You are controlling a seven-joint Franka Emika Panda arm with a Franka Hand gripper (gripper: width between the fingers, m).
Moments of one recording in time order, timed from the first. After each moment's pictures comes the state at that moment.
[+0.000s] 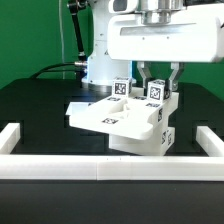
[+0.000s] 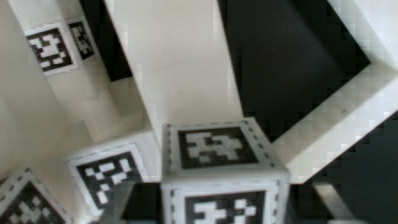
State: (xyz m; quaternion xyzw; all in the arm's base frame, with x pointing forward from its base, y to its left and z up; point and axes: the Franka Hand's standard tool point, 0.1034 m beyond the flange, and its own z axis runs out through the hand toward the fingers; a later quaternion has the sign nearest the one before) arm 0.578 0.049 0.118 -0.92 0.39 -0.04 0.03
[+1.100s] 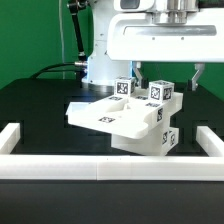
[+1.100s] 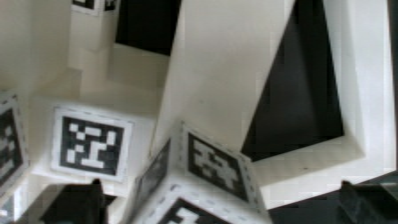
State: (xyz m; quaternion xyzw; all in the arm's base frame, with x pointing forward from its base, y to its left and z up) arm 0.576 0.062 0.117 -0.99 0.15 -0.05 0.01
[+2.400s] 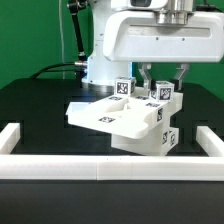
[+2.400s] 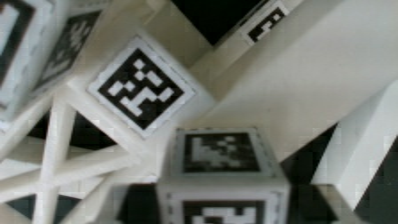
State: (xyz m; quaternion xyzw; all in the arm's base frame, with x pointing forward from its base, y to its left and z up) arm 0.576 0.054 0.117 -0.99 -0.11 -0.05 -0.01
